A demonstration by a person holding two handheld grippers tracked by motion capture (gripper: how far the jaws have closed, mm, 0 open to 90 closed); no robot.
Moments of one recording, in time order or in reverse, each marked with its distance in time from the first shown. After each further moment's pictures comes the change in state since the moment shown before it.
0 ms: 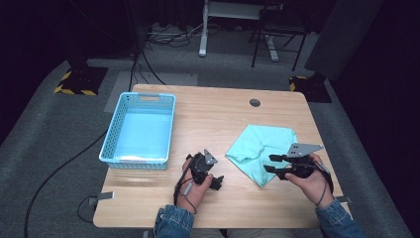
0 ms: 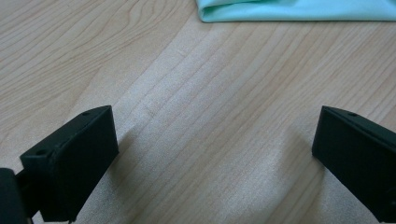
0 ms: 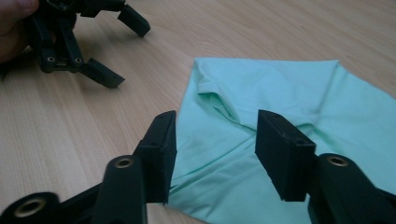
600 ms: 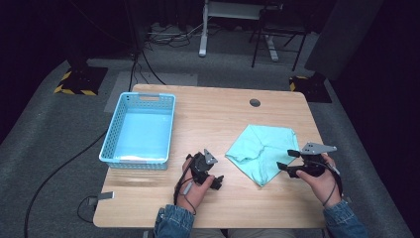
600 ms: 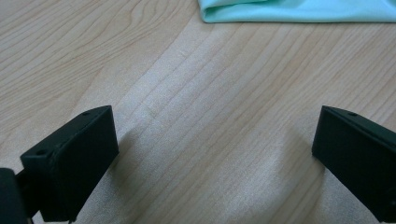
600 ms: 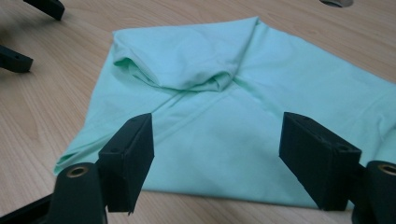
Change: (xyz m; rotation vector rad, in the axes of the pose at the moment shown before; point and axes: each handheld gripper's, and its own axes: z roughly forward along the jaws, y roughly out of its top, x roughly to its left) left arm 0.000 0.000 0.000 0.000 0.008 -0.002; right arm -0.042 -0.043 -0.007 -0.018 -0.151 0.123
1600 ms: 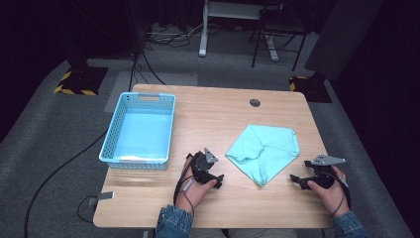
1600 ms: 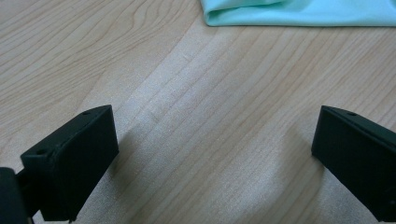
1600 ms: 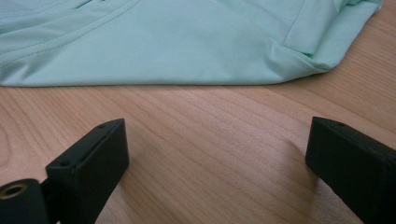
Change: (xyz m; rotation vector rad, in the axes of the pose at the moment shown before) left arm 0.001 0.002 0.002 0.003 -0.001 -0.013; right arm -0.033 -0.070 -0.003 0.086 -0.079 0.075
